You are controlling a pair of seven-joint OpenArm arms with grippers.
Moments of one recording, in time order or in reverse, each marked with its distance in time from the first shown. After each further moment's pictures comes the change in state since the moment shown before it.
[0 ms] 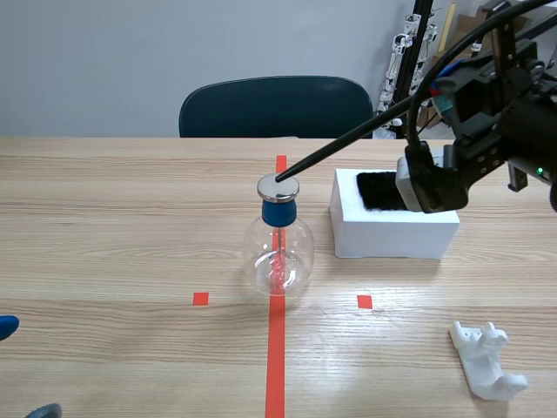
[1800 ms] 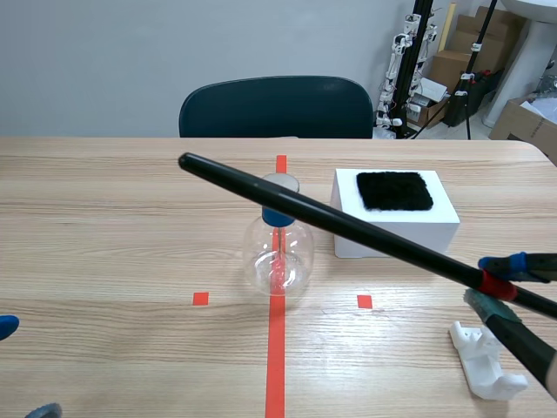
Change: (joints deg) left arm 0.0 0.0 0.0 0.0 0.0 0.0 0.0; right arm -70.3 -28.3 45.8 30.6 35.7 11.4 28.0
